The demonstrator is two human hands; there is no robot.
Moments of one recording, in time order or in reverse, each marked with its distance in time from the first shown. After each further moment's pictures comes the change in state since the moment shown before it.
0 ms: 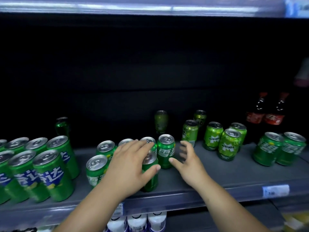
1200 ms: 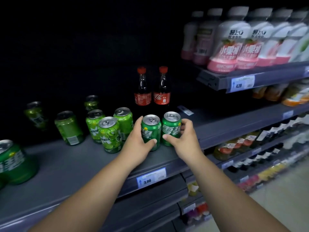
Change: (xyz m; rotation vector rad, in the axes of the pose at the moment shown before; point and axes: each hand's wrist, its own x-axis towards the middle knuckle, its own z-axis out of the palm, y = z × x) left_hand 0.183 0.330 0.218 -0.842 -0.187 -0.172; right_hand 0.014 0.176 -0.337 -0.041 0.385 0.149
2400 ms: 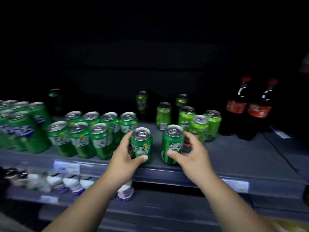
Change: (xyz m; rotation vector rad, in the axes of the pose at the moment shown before) left_hand -0.178 -0.083 -0.191 -0.128 0.425 -0.224; right_hand -0.112 -0.094 0.151 0.244 -0.482 -0.224
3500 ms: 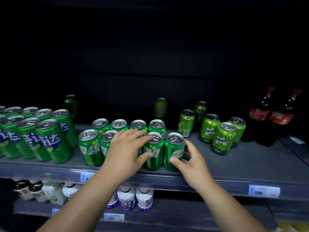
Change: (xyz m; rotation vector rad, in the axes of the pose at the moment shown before) left_hand 0.023 0.004 -0.123 0.862 0.061 0.542; right_hand 0.000 -0.013 0.106 0.016 -0.053 0.040
